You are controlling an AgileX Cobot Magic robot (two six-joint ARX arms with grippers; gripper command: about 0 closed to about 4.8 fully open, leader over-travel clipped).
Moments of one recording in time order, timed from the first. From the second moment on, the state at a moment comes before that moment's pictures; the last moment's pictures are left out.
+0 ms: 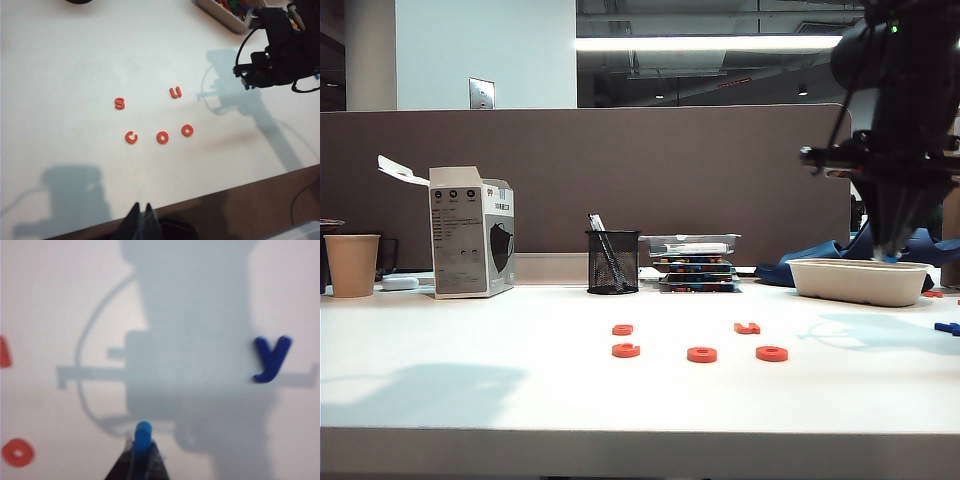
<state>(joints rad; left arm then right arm) -1.08 1.33 1.77 -1.28 -0.42 -0.71 0.19 1.79 1.47 -1.01 -0.04 0.22</state>
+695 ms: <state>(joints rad) -1.08 1.33 1.77 -1.28 -0.42 -0.71 0.35 1.77 1.18 -0.77 -0.05 0.34</state>
